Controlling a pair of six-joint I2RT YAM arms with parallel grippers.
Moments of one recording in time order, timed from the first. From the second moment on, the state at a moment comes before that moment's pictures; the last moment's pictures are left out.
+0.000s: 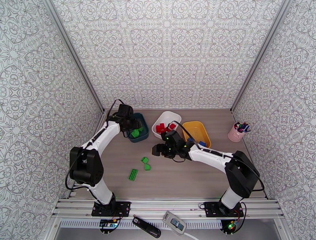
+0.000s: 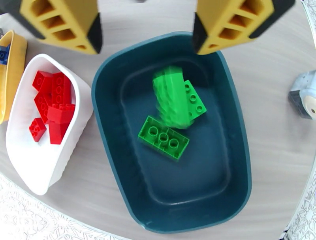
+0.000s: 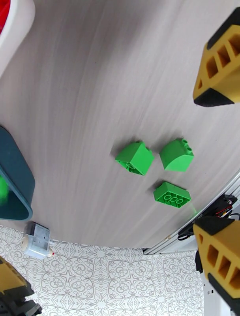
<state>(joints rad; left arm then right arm) -0.19 1.73 1.46 -0.69 0.02 -0.38 0.79 1.66 1.10 -0.24 -0.34 0.83</state>
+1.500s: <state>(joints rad) -0.62 1.13 0.49 -0.65 -0.10 -0.93 0.87 1.62 1.03 -0.32 -0.27 0.77</state>
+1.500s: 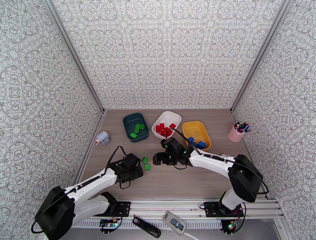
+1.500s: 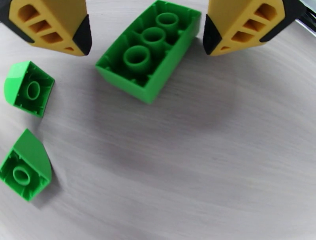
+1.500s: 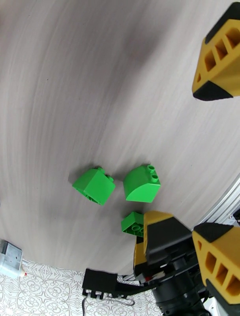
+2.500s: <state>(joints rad) -0.50 1.05 0.54 -0.65 -0.07 -0.91 0.95 1.72 1.10 -0.29 -0.30 0.80</state>
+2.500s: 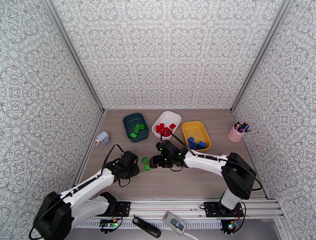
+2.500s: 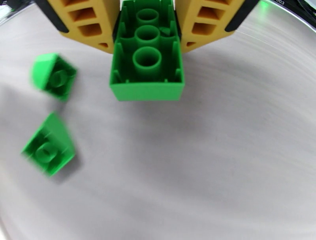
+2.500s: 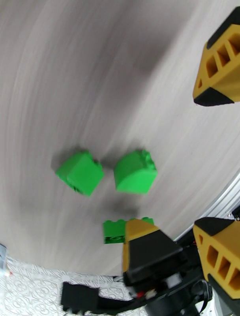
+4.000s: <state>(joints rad) -0.19 1.44 1.15 -0.69 0.08 -0.56 0.86 1.62 1.13 -0.37 -0.26 0.78</state>
